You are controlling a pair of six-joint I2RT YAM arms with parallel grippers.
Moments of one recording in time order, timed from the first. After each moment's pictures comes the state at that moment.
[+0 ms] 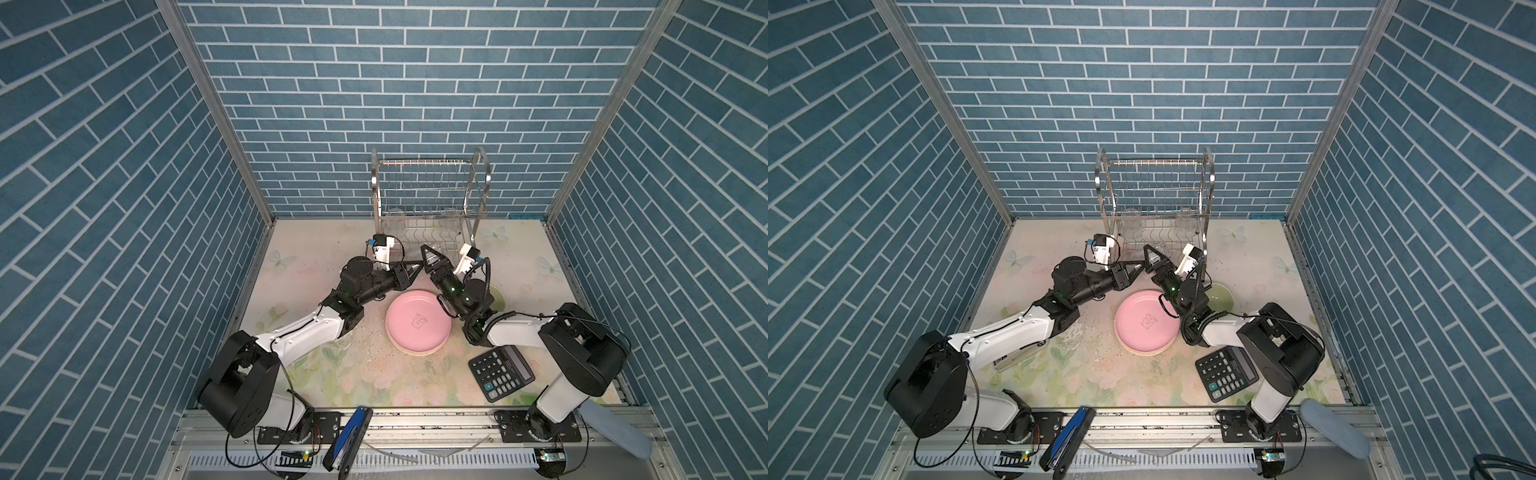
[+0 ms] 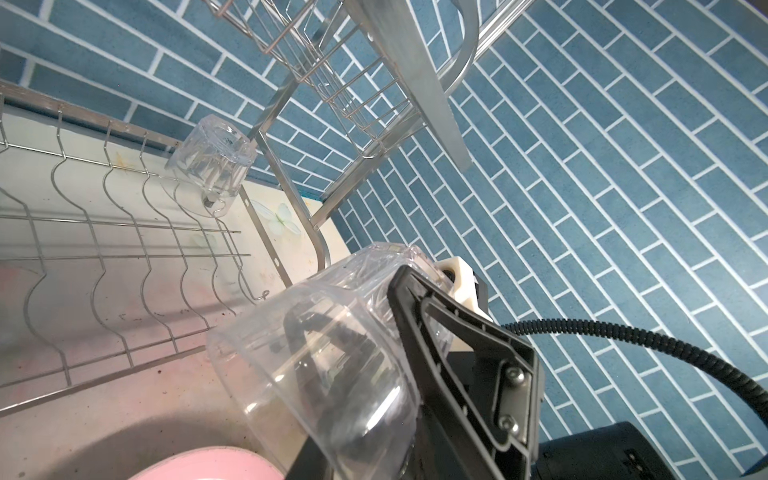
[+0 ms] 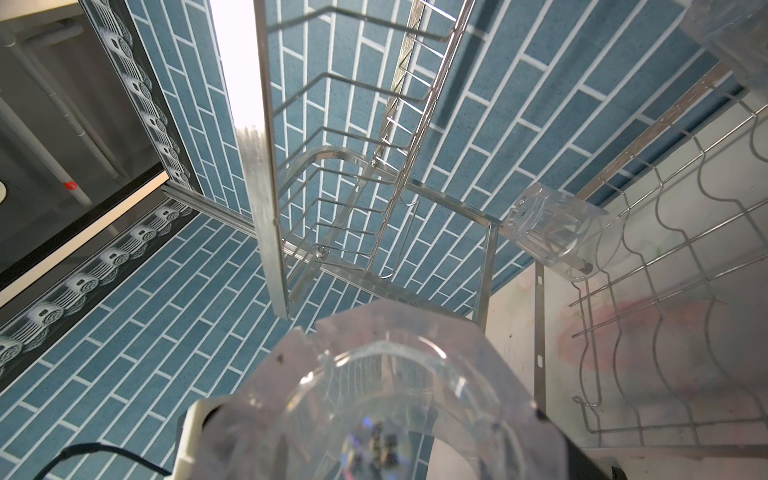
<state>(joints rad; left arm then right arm) -0.61 1.42 0.80 0.56 0.39 -0.82 0.78 1.66 0.68 1.19 0.16 1.14</state>
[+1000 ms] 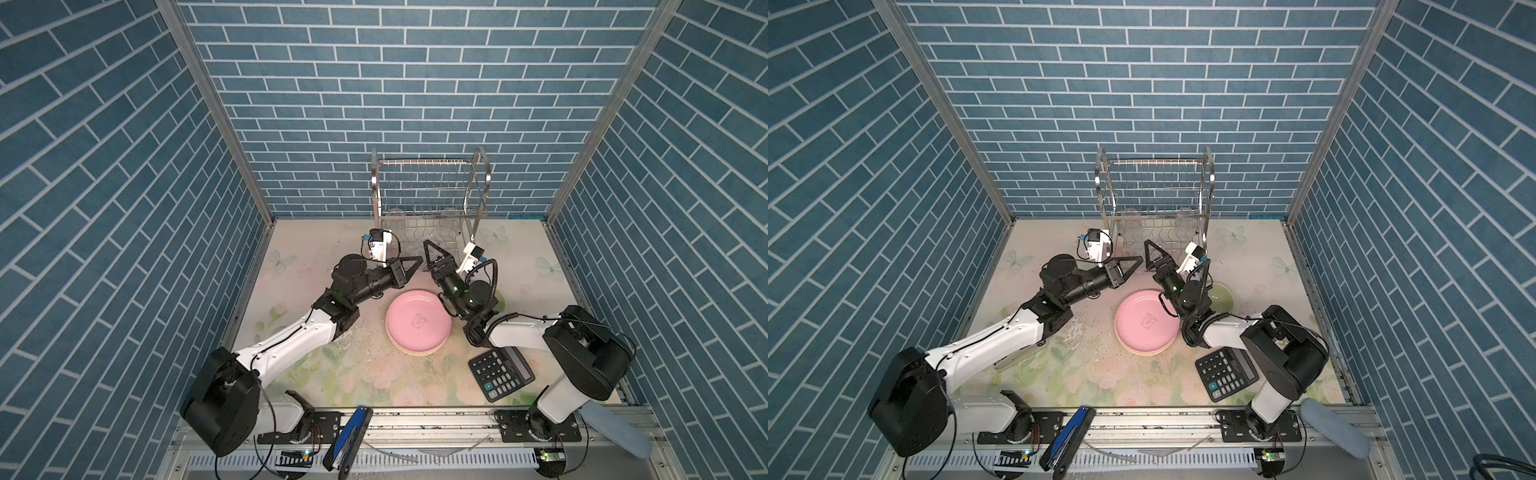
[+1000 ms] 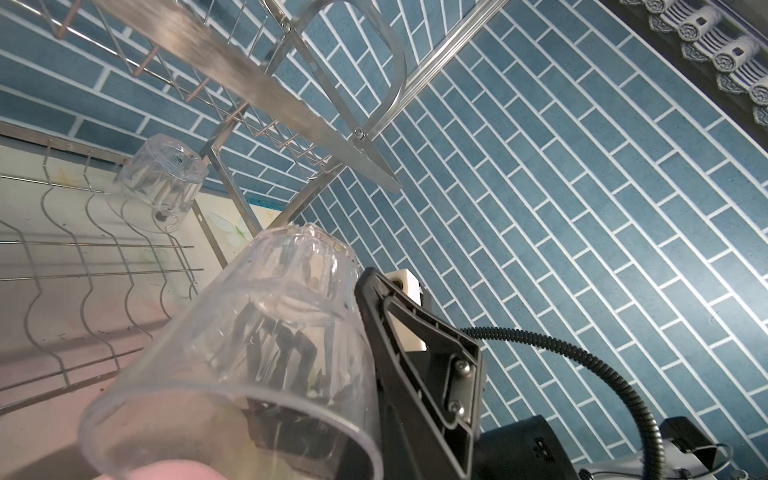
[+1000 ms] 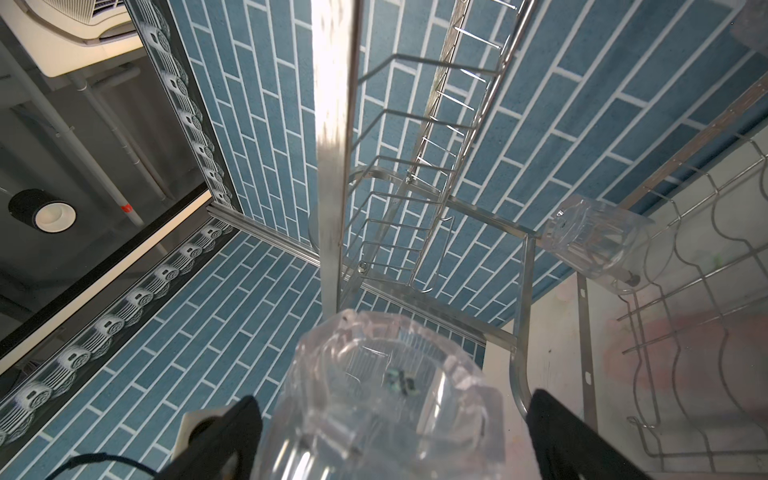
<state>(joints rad) -0.62 1.29 0.82 0.46 0.42 -0.84 0.79 1.63 0.67 1.25 0.18 1.15</state>
